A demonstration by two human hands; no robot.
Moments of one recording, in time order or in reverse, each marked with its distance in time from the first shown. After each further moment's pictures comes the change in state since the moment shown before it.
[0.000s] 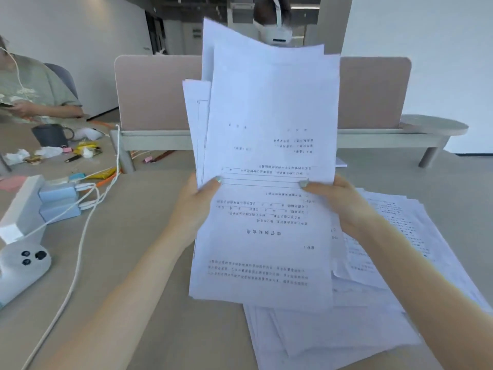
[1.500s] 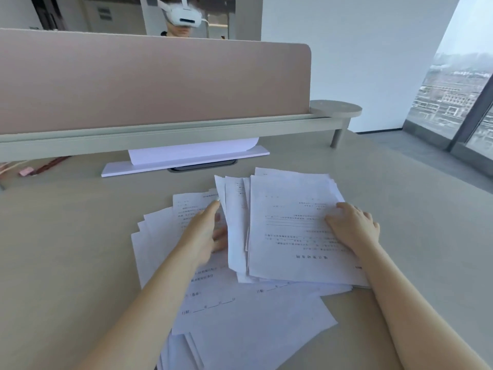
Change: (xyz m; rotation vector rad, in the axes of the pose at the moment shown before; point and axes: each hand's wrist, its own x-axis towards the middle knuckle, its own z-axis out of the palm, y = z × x) left_hand 0.011 -0.060 0.155 -0.193 -0.245 -0.670; right_hand -0.037 0.081 -0.186 -1.178 0.671 0.473
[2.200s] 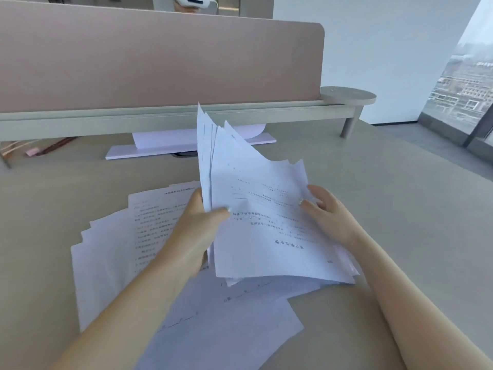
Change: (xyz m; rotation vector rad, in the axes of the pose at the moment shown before) left_hand -0.064 0.003 -0.002 0.154 0.002 0.298; right_hand -0.028 -0.028 0.002 0.513 -0.289 -0.303
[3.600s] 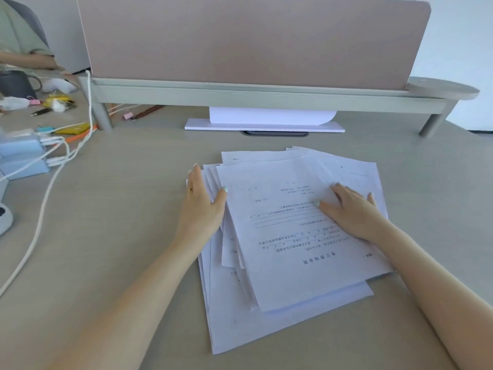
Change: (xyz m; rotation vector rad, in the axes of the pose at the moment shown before) left_hand -0.006 -0.052 -0.111 0.594 0.376 0.107; right_hand -0.005 -0.044 0.071 -0.652 -0.138 -0.156
